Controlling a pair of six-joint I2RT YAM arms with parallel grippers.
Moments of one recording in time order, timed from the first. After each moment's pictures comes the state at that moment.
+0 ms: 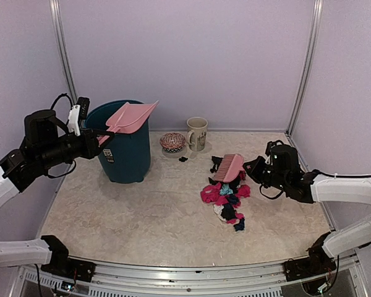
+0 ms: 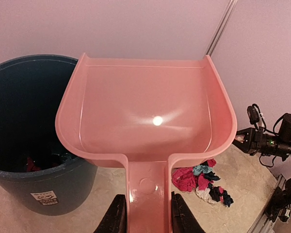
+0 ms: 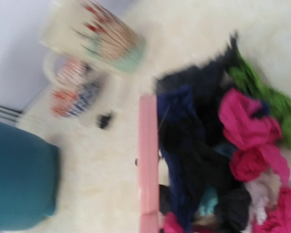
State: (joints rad) left arm -0.54 0.87 0.96 -0.33 0.11 -0.28; right arm 0.60 1.28 0.60 0.25 0.12 0.96
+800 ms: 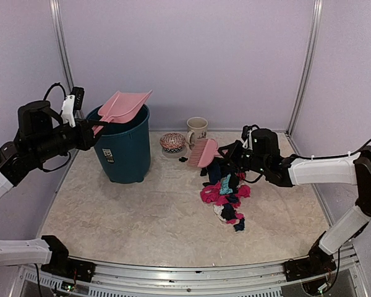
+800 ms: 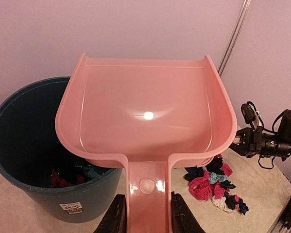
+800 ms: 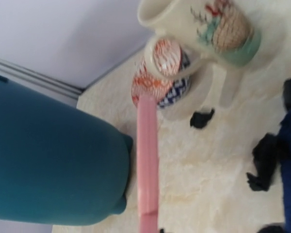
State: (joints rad) left arm -0.56 0.89 1.07 -0.40 -0.01 -0.22; right arm 0.66 1.53 0.86 0.37 -0.01 0.97
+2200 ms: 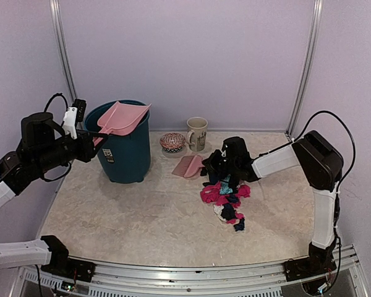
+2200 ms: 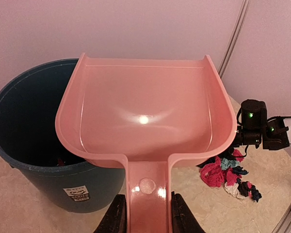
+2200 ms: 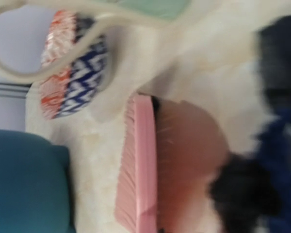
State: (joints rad) left arm -0.56 0.83 0.96 -0.39 -0.03 -0.17; right arm 0.61 2.06 1.17 0.41 -0.10 1.13
